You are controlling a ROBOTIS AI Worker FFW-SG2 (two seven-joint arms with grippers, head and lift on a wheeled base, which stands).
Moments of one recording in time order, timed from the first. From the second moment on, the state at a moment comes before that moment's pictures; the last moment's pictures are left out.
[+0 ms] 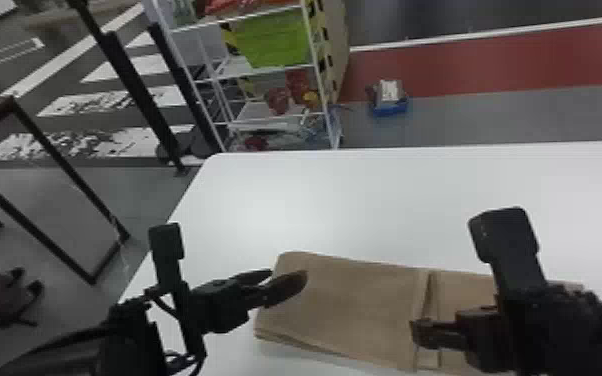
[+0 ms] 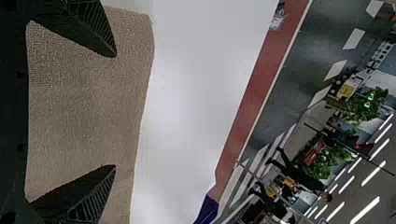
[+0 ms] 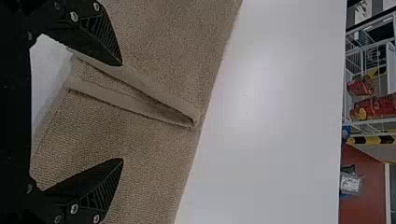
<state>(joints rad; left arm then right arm) 0.32 0.00 0.47 -2.32 0.20 1.20 -0.75 0.02 0.00 0.30 -2.19 -0.73 1.56 -0.54</state>
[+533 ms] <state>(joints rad) 0.32 0.00 0.49 -2.33 0.20 1.21 -0.79 0.03 0.00 0.27 -2.12 -0.75 1.56 -0.56</state>
